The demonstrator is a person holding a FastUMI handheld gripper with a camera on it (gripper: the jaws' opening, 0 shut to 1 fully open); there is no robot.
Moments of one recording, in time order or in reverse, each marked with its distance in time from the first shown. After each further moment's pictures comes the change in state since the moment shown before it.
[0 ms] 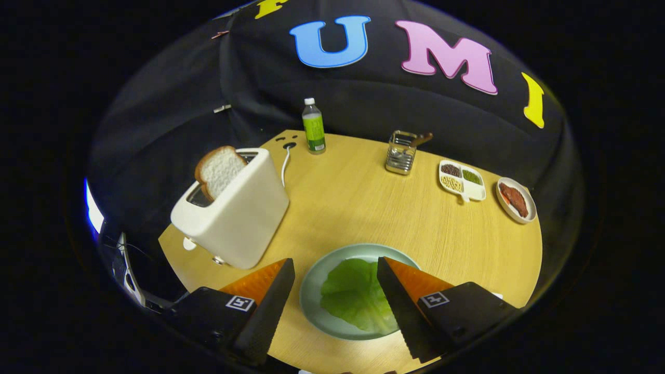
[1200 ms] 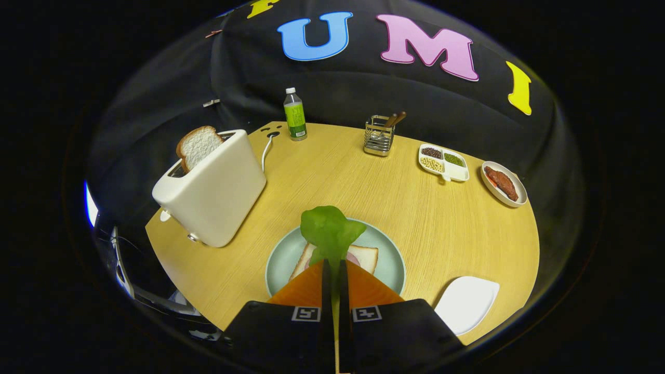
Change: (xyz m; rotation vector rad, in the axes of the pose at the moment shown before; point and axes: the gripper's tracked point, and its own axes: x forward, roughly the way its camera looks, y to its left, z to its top) arm 0.004 -0.053 -0.070 0.033 0.061 -0.060
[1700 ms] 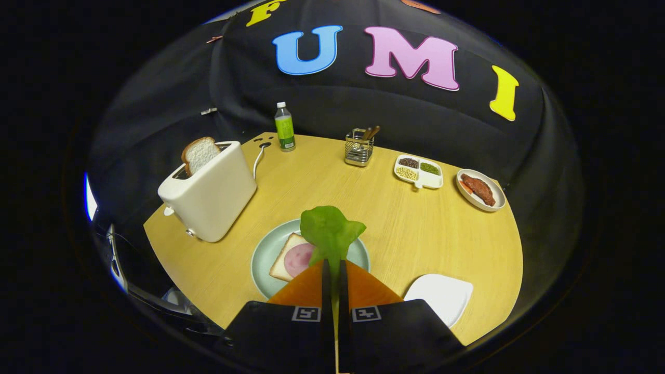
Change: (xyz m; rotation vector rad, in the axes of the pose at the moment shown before) arm -0.049 -0.029 0.003 -0.011 -0.062 -0.033
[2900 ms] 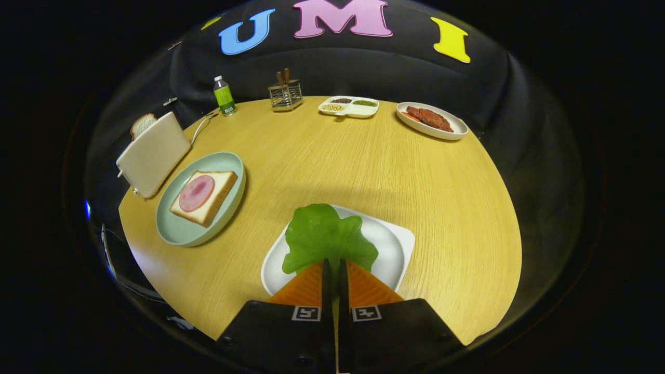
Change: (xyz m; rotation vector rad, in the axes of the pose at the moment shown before) arm -0.002 -0.188 -0.124 0.096 0.131 -0.097
